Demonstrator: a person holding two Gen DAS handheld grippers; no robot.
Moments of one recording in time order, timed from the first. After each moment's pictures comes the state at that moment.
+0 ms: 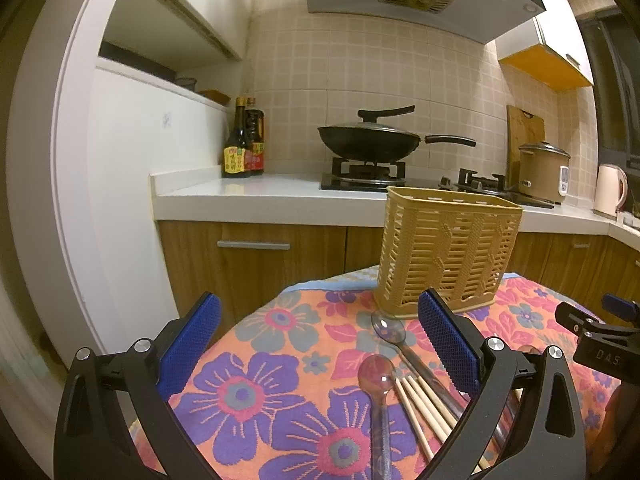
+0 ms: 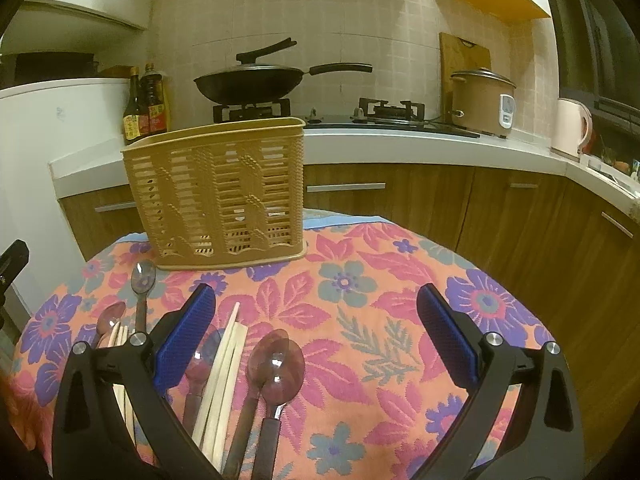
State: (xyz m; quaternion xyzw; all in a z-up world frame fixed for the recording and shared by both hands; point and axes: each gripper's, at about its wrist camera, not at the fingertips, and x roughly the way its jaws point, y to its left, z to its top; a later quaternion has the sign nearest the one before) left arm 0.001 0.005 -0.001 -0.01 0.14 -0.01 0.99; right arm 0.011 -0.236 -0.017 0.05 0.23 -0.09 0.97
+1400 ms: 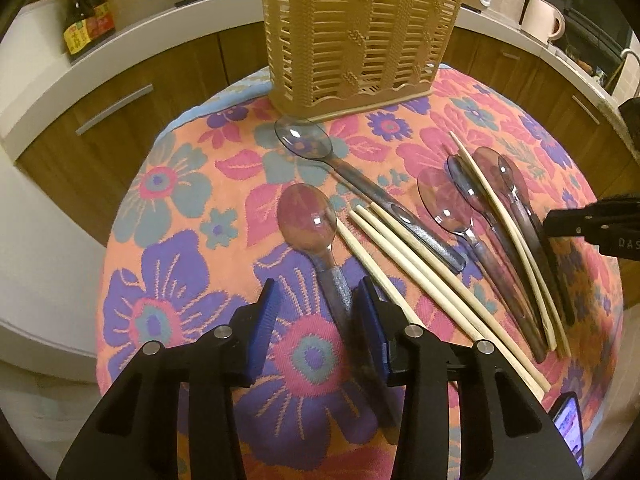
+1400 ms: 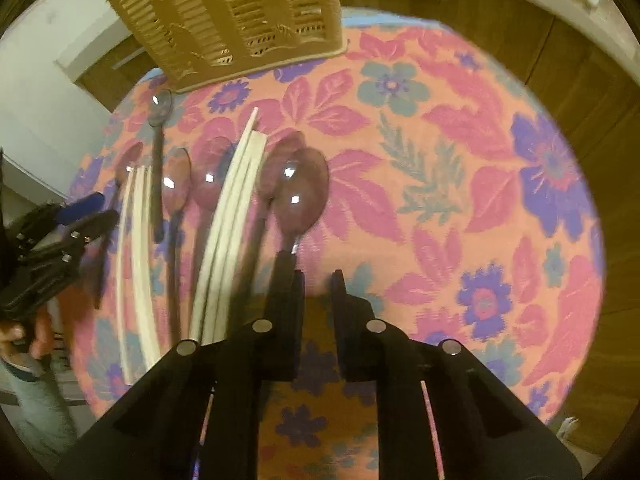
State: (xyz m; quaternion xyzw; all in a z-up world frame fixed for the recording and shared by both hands) left arm 0.075 -0.021 -0.055 0.11 0.48 -0.21 0.84; right arm 0.035 -0.262 -0.057 0.11 0.58 0.05 0.81
